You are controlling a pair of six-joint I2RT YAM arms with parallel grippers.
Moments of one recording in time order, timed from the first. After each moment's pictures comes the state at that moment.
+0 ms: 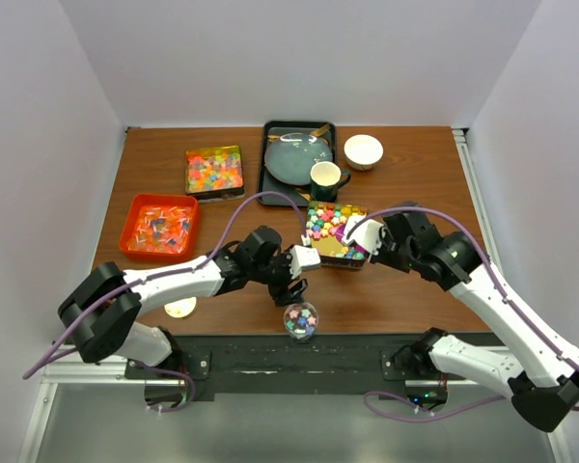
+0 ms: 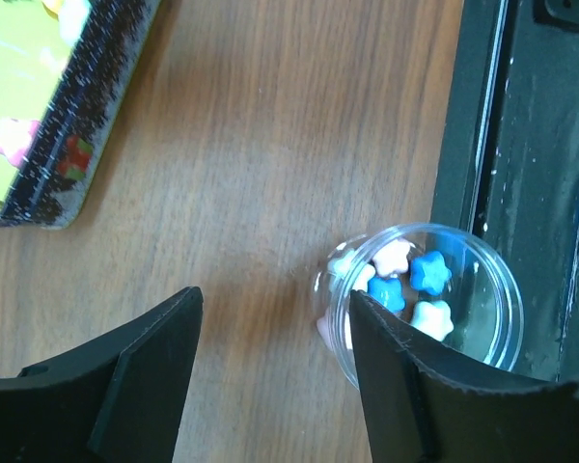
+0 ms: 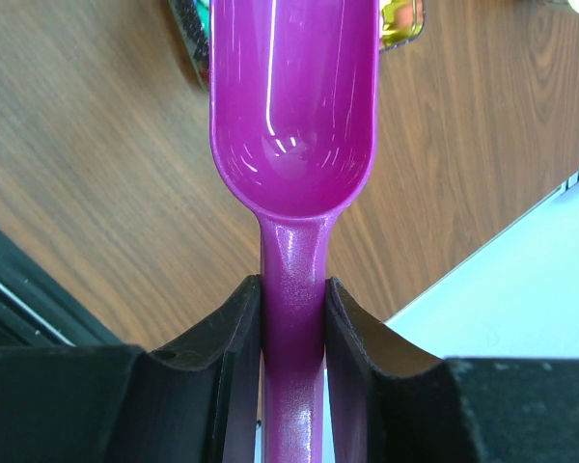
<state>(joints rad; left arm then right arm) -0.87 1.42 0.73 -0.06 0.44 0.22 0.64 0.97 1.09 -1.07 0.20 -0.66</state>
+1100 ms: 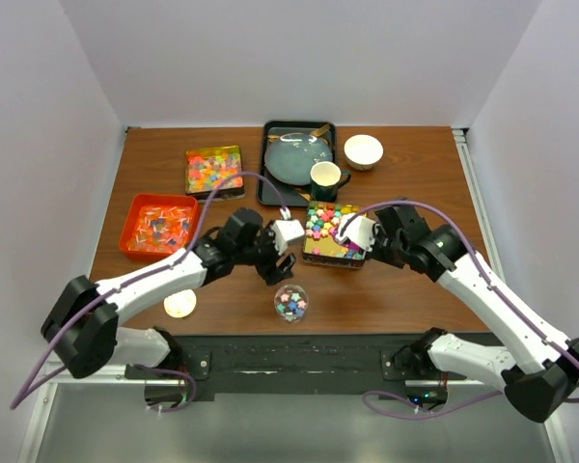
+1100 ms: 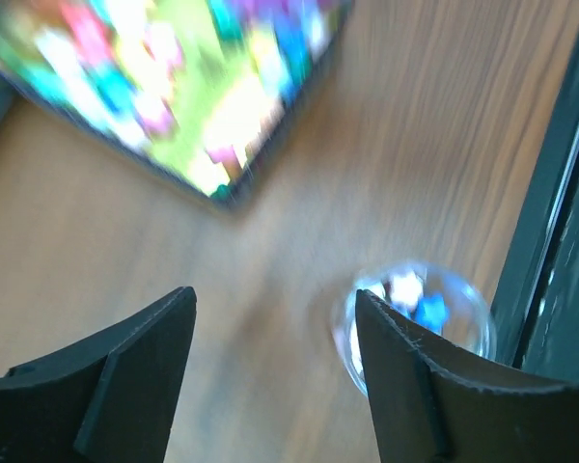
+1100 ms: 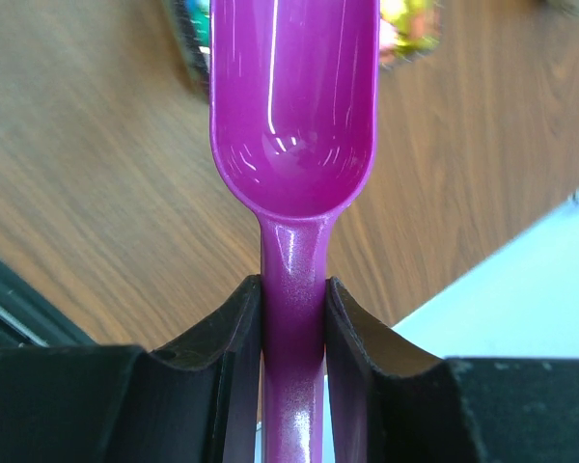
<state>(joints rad) -0.75 1.31 0.78 -0.16 0.35 0.20 0.61 1.04 1.07 -1.01 0.17 -0.71</state>
